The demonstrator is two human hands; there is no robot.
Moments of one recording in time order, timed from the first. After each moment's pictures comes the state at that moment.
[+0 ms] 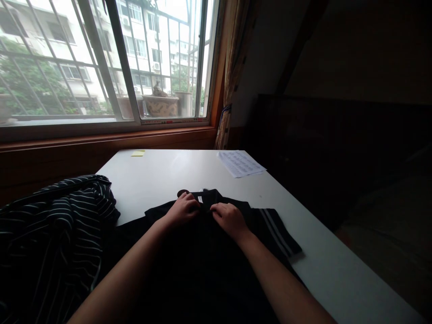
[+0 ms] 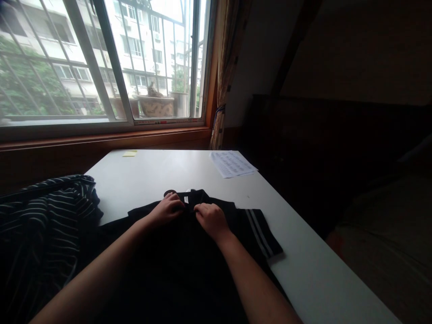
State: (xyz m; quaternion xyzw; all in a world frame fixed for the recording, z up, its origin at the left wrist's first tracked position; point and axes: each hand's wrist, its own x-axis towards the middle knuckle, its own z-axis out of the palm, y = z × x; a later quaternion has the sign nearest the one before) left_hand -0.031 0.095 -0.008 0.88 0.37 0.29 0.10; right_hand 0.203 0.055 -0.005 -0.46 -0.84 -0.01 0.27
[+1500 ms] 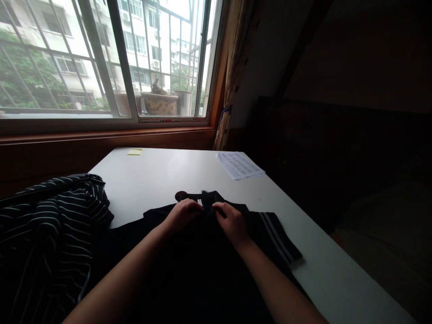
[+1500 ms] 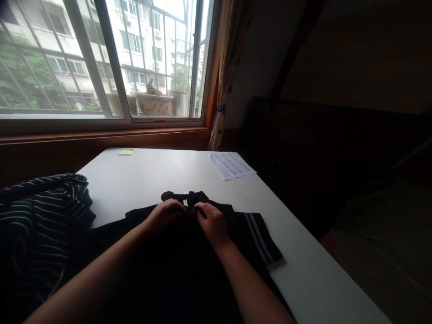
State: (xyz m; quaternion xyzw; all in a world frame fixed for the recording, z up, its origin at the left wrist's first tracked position) left_hand -0.023 0.086 -0.004 0.82 0.34 0.39 0.23; right_hand 0.200 0.051 0.001 -0.45 -0.77 0.08 0.45
